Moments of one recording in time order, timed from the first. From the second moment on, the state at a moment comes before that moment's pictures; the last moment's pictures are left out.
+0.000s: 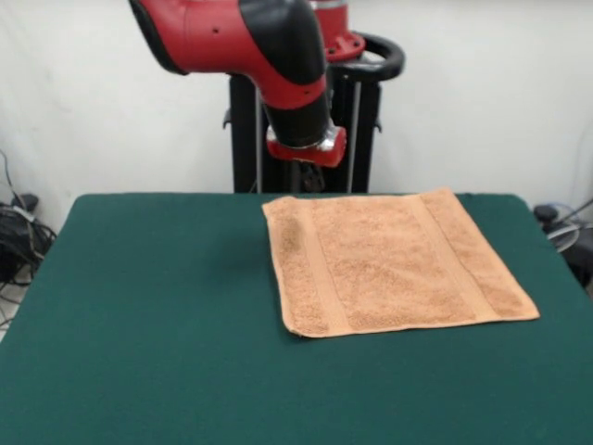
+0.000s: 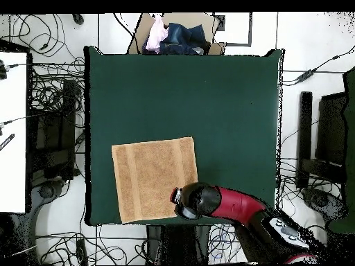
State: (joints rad) arm -0.62 -0.61 0.20 2.12 -0.25 0.46 1.90
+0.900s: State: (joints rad) arm -0.49 -0.64 0.18 2.13 -0.21 0.46 1.90
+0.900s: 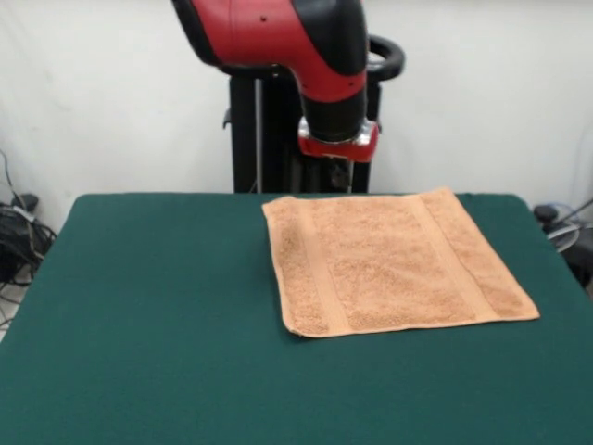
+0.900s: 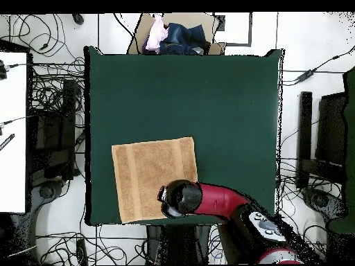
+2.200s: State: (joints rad) arm -0.23 -0.62 -0.11 2.13 -0.24 -0.12 1.90
